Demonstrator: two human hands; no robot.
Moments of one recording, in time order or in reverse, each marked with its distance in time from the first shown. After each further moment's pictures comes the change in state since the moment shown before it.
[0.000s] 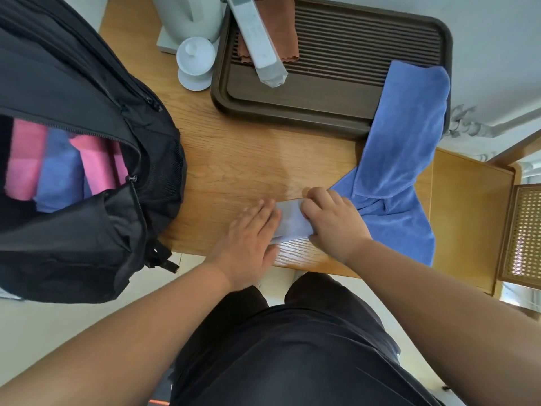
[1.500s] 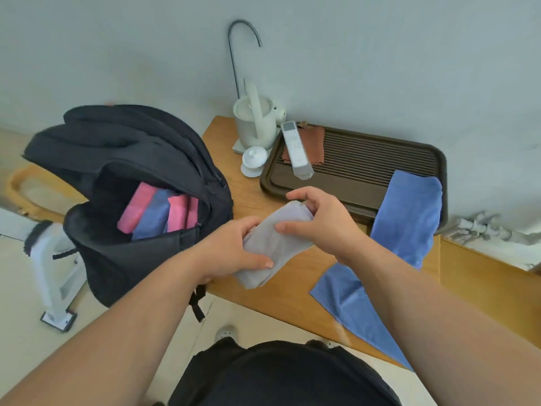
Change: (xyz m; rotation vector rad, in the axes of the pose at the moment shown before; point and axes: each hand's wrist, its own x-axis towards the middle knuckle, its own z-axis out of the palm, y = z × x) left_hand -0.048 0.017 -0.170 -0.922 0.149 -0.387; right_hand 0.047 -0.036 -0.181 1.109 -0.009 0.097
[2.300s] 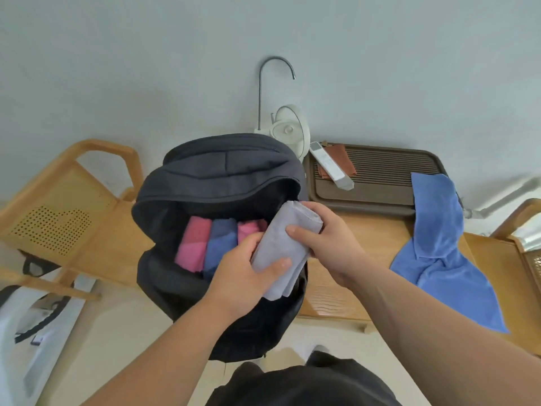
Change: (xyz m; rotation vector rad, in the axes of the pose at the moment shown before) left_hand -0.067 -0.142 -0.173 -0.174 0.141 0.308; right_hand 0.025 -0.119 0.231 0.327 0.320 0.083
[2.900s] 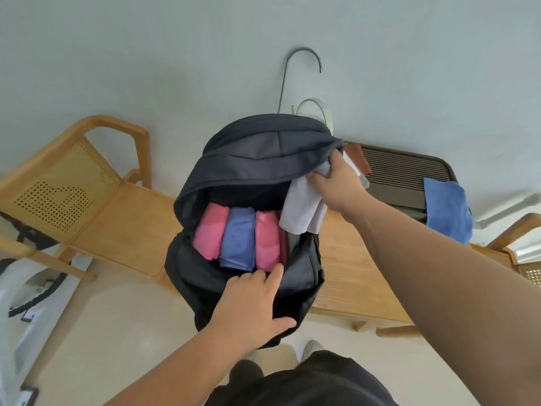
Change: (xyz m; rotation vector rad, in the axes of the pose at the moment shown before) left_hand -0.046 -0.048 -0.010 1.107 -0.180 0.151; right_hand 0.085 -0.037 0.022 -0.527 0.164 -0.135
